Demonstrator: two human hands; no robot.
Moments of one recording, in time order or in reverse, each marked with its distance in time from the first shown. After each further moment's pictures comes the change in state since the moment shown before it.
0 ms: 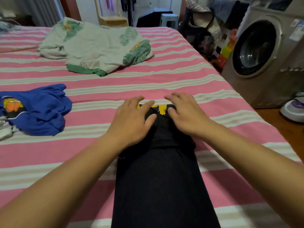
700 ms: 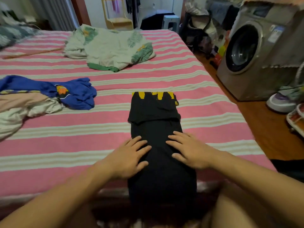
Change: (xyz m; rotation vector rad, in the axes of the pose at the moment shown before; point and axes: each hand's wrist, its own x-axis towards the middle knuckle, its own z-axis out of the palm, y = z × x) left_hand -0.225 0.044 -0.046 0.212 -0.579 0.238; right_hand -0.230 -0.031 -0.019 -0.303 -0.470 -0.322
